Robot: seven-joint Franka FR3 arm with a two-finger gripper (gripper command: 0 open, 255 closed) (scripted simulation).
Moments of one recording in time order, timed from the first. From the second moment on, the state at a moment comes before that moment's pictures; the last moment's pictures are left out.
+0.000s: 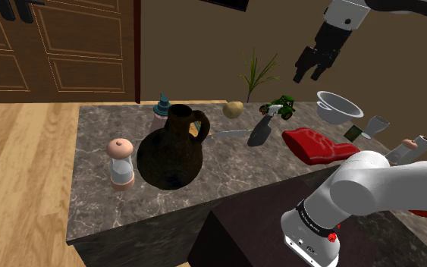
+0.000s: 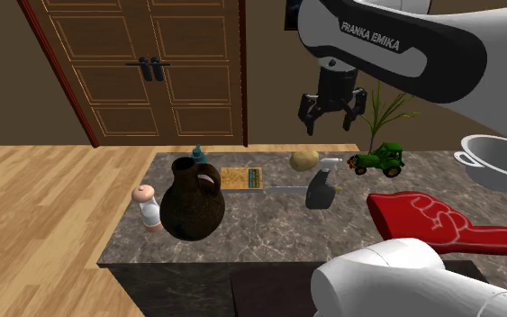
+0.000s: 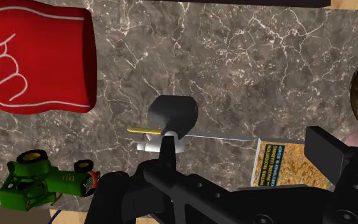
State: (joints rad) arm 0.02 -0.80 -0.06 -2.26 -0.11 1.49 0.12
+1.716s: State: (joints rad) arm 0.07 -0.30 0.34 -2.30 -0.02 2.13 0.67
